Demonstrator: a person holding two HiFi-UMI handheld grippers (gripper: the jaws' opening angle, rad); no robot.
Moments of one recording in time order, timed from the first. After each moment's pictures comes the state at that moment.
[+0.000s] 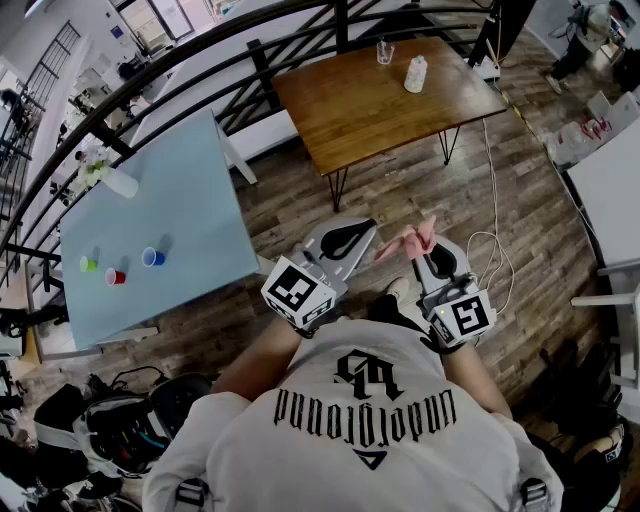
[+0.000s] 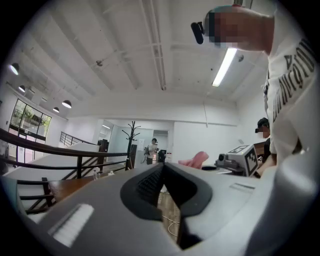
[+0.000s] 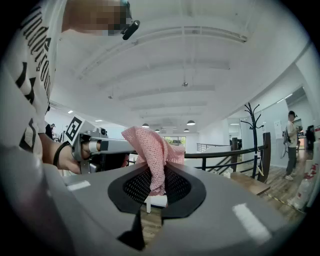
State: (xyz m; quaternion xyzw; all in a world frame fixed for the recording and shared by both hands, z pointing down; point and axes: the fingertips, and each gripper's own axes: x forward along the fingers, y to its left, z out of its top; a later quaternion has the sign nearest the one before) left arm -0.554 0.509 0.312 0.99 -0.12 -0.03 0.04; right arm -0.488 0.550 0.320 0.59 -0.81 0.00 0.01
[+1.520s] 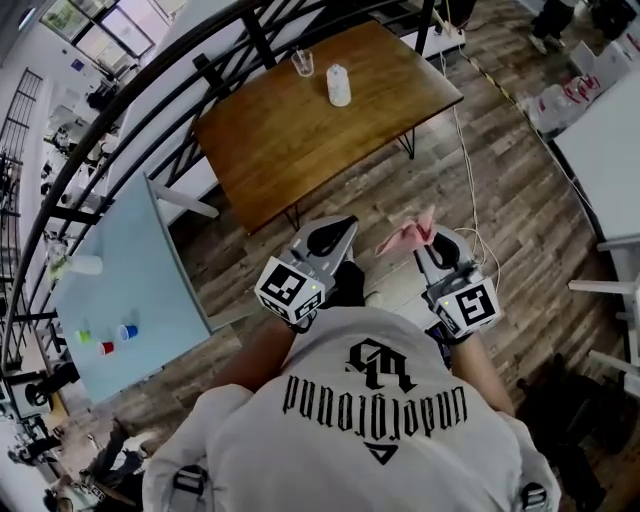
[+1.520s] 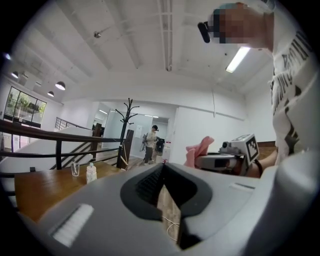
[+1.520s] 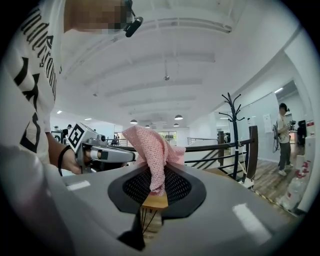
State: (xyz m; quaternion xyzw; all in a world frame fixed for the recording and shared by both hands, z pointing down) left arm -0.250 0.359 0.380 0.99 -0.10 0.03 0.08; right arm -0.166 0.422 0.354 0.62 -0.79 0.03 0.02
